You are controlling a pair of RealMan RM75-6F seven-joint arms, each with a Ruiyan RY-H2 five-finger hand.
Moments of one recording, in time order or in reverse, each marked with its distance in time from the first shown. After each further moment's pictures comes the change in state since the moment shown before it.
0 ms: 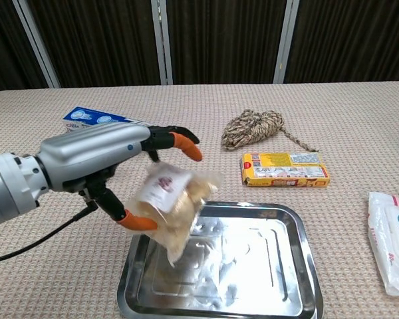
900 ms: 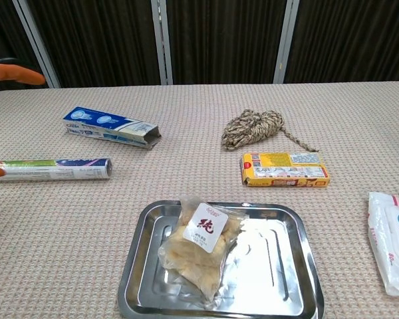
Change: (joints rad) left arm 0.269 0.339 0.103 -0.154 -0.015 0.401 0.078; right arm 0.024 -0.019 0.008 0.025 -0.008 -0.021 0.014
